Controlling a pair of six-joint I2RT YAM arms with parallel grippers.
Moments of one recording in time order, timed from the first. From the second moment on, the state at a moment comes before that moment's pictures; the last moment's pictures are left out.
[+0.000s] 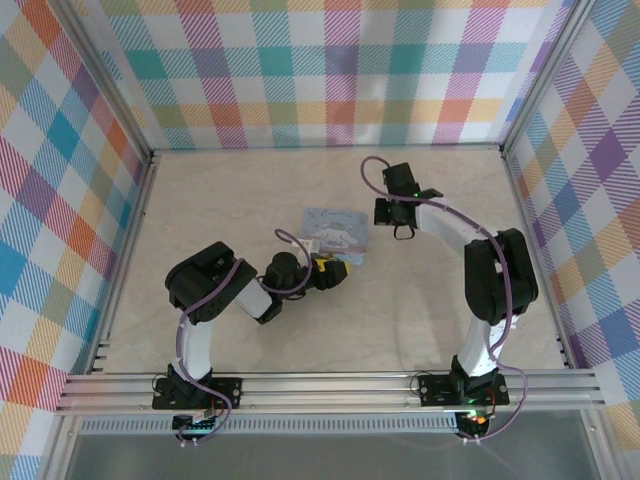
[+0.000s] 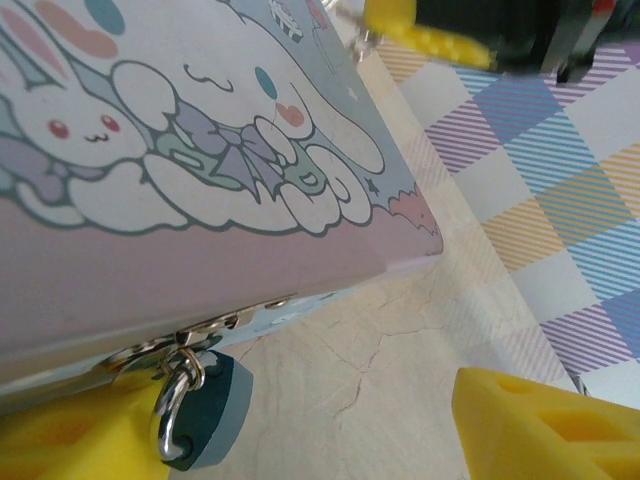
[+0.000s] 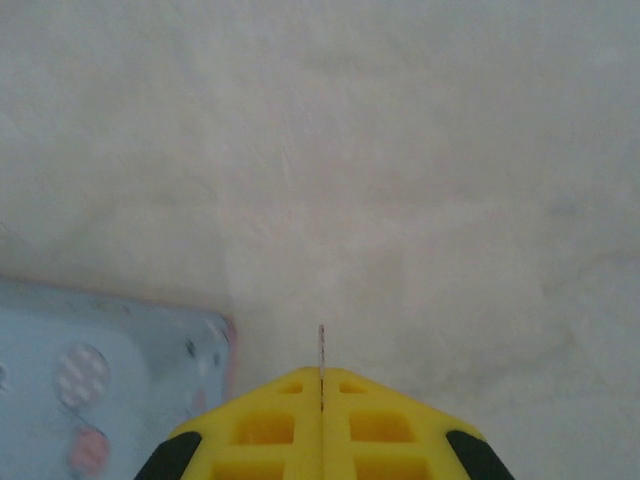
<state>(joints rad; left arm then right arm) -0.70 1.99 0.57 1.18 0.30 -0.76 0.39 1.81 1.28 -0.47 0.08 0.34</state>
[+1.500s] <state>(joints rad) -0.61 1.97 0.59 1.02 0.40 -0.74 0.50 1.79 1.13 -0.40 0.04 0.39</state>
